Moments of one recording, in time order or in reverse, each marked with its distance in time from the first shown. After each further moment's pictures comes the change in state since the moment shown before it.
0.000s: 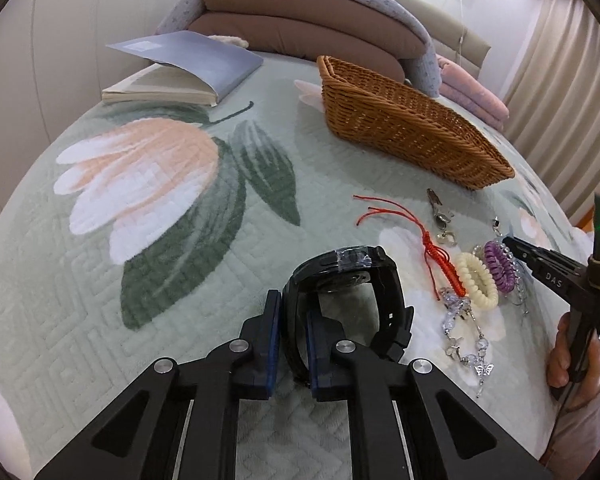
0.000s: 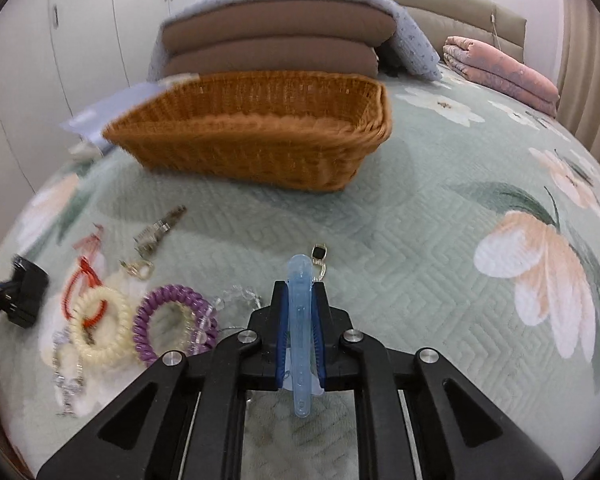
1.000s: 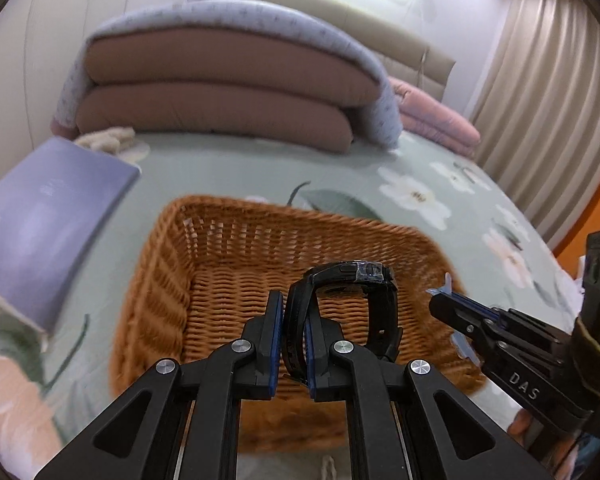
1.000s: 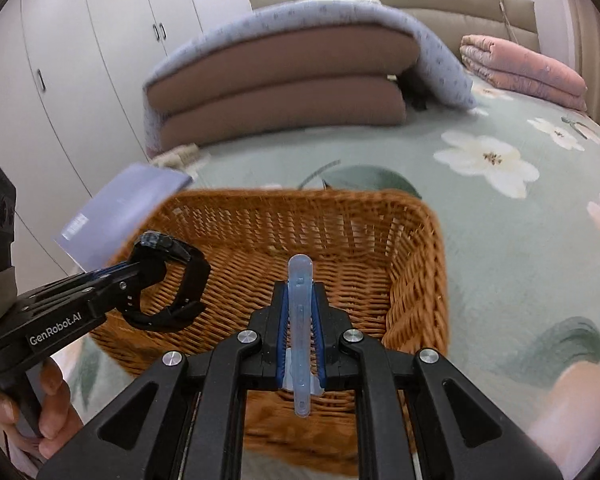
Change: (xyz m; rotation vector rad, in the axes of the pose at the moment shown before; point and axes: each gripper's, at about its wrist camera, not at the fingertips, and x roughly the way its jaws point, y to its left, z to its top) left arm 0.098 -0.122 0.198 0.091 -0.084 -0.107; right arm 0.080 -0.015 0.151 0.084 -0.025 0.117
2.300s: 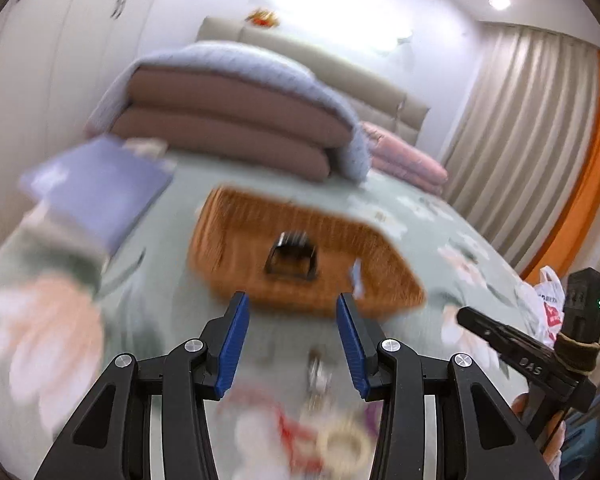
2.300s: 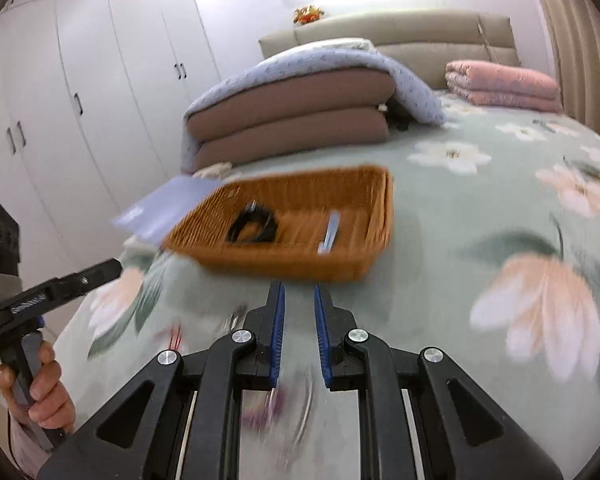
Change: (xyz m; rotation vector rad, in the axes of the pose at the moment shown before) left arm -0.133 0.023 -0.100 -0.052 -0.163 -0.085; right arm -0.141 0.013 -0.116 0.038 -0.157 0.051
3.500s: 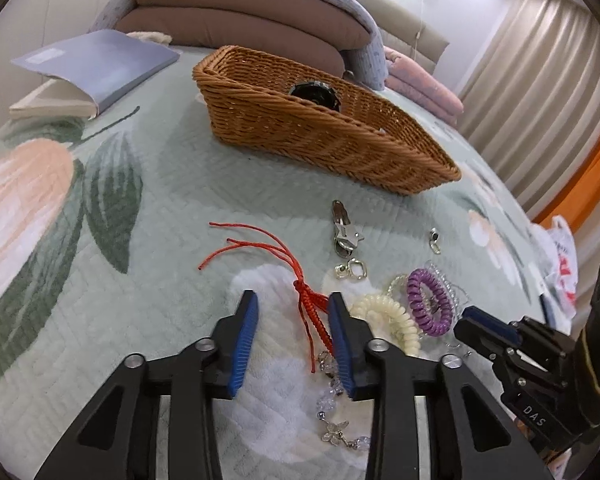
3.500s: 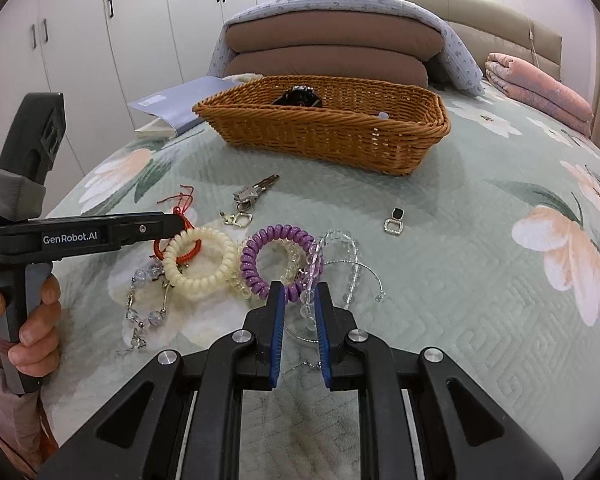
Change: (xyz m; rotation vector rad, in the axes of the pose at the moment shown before) left arm 0.049 0.005 -0.080 -0.010 0.269 0.025; right arm 0.019 0.038 -0.081 -0.218 0.191 -0.030
